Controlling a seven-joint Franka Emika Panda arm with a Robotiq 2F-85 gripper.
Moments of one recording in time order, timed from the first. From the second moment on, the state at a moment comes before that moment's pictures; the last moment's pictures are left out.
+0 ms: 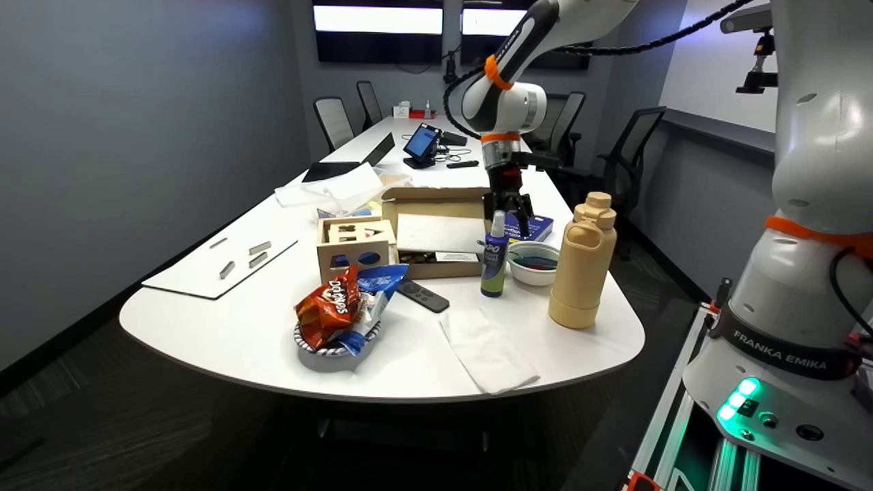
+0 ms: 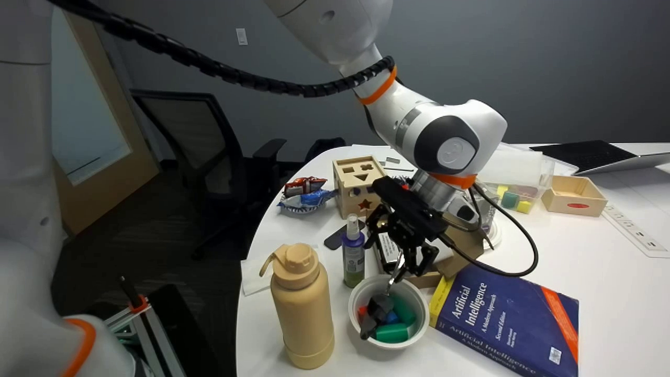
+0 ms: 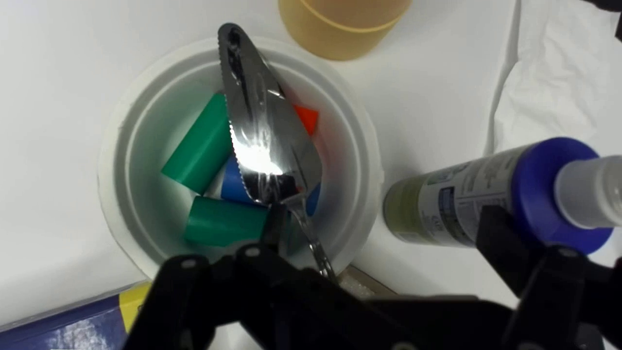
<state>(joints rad) -0.20 0.41 -0.08 -2.03 0.14 1.92 -0.31</state>
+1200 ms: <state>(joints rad) -0.24 0.55 -0.02 -1.84 0.27 1.83 -0.47</state>
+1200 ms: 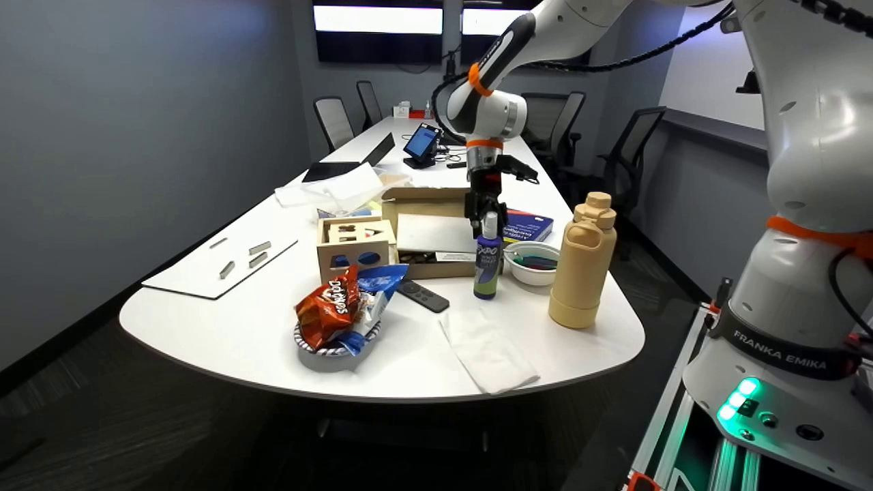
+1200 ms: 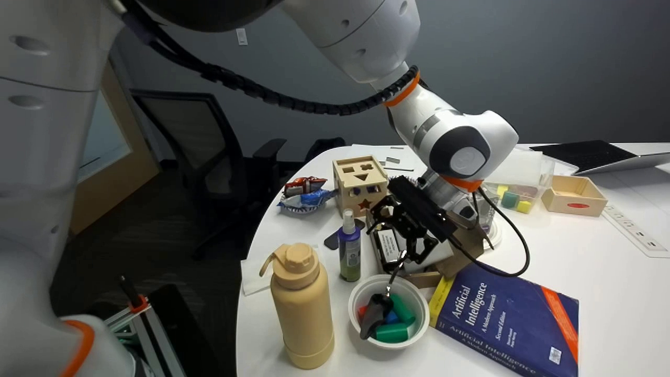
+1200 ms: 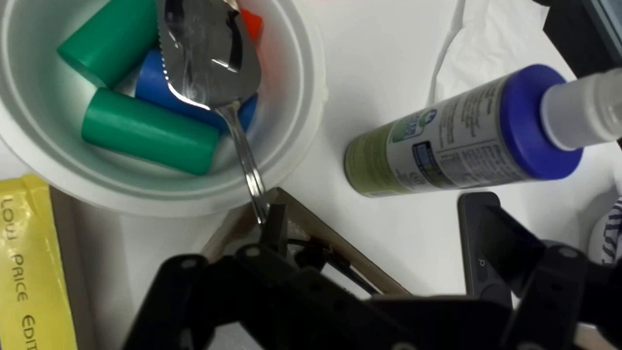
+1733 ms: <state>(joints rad) -0.26 0.63 0.00 -1.74 0.29 1.78 -0.50</state>
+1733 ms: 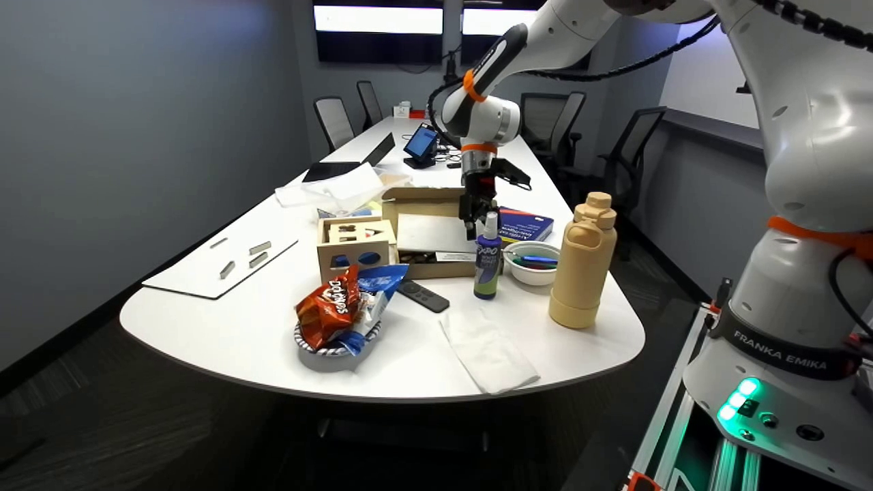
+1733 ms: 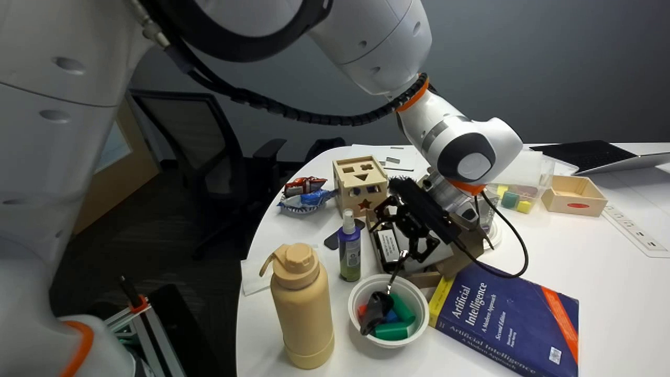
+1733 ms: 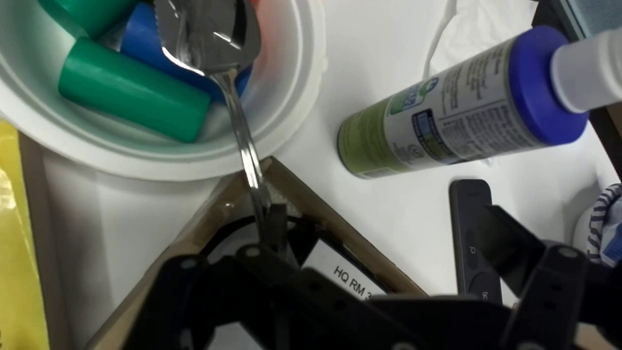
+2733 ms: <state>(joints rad) -0.31 0.65 0.01 -1.67 0.29 1.73 -0.56</state>
